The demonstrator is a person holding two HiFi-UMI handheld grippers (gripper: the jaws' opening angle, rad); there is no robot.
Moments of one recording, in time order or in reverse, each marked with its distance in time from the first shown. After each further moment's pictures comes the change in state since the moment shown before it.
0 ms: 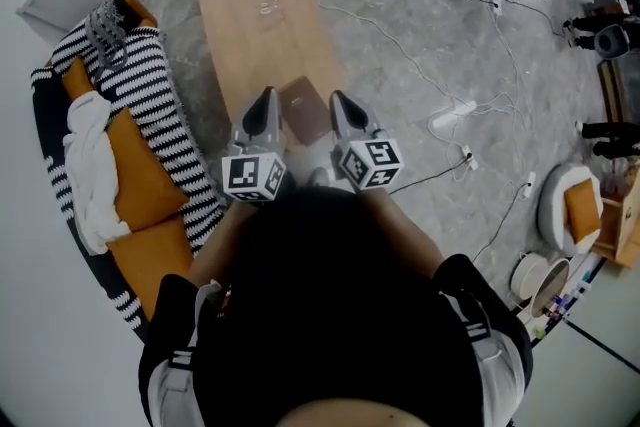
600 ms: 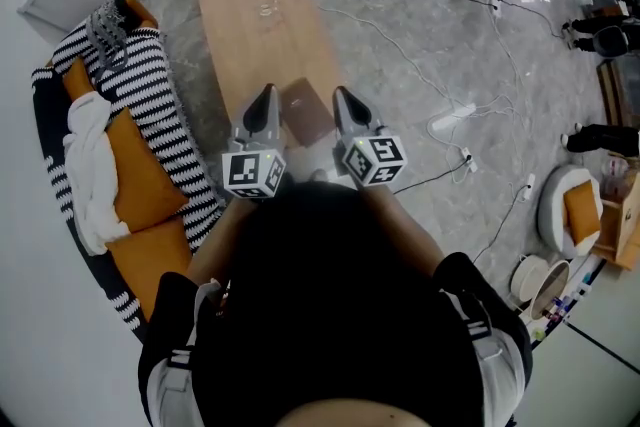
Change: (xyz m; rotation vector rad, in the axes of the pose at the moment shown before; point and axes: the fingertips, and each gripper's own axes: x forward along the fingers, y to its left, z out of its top) left arm 0.005 0.003 0.002 0.013 -0.005 -0.006; right arm 0.004 -0.004 0.012 -0.006 -0.029 0.002
